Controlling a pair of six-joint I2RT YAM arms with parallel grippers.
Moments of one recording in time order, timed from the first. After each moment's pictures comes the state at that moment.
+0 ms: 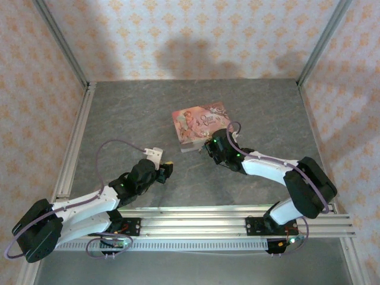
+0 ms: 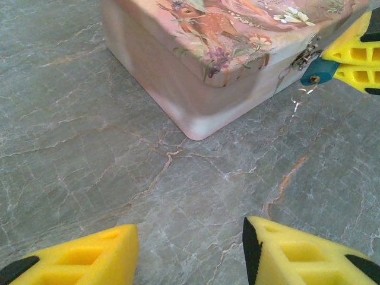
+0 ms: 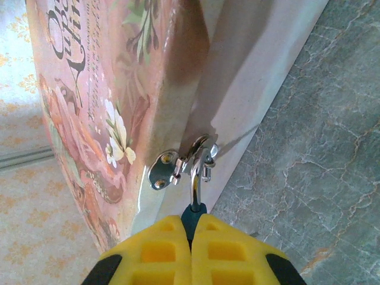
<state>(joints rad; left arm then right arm) -0.74 0.97 0.28 0.14 -0.26 -0.34 0.68 1.48 0.73 0.04 0.08 1.55</state>
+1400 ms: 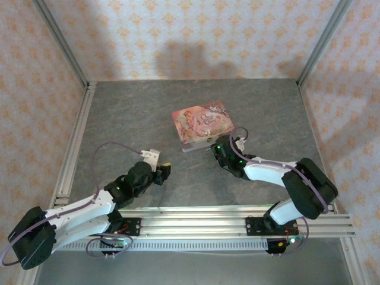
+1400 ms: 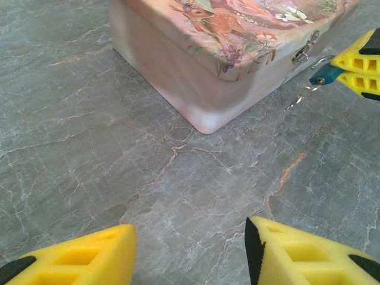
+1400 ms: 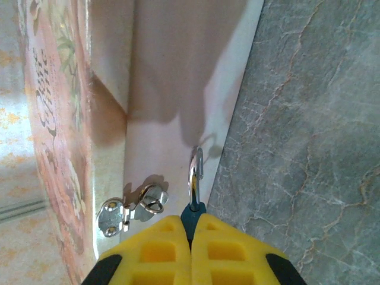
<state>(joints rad) -0.74 0.87 0.25 0.10 -0.26 -0.34 0.67 1.47 0.61 0.16 0.23 1.60</state>
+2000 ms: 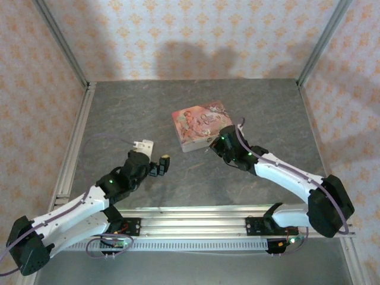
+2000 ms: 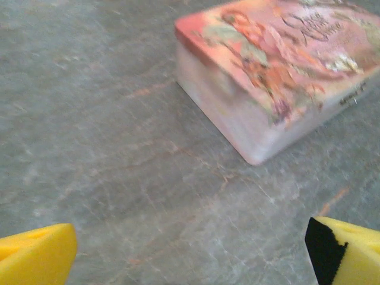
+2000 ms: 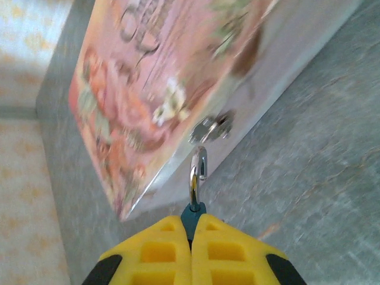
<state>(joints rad) -0.70 0.80 0.50 -0.28 -0.42 -0.34 0.68 1.28 0.81 -0.26 0.05 1.21</state>
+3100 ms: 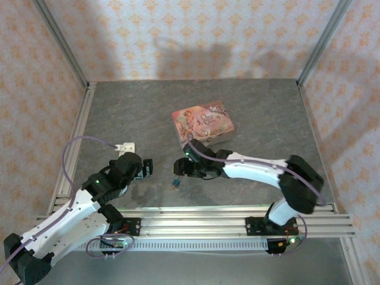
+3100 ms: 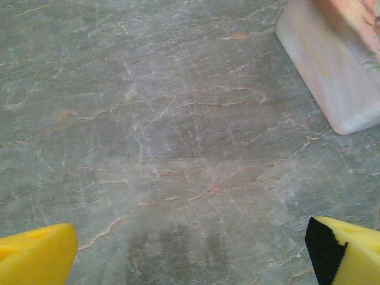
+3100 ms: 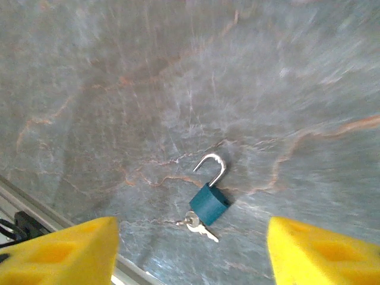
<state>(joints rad) -0.61 0.71 0.59 -0.74 -0.47 -0.53 0.97 1.47 0.97 -0.38 -0.07 0.90</state>
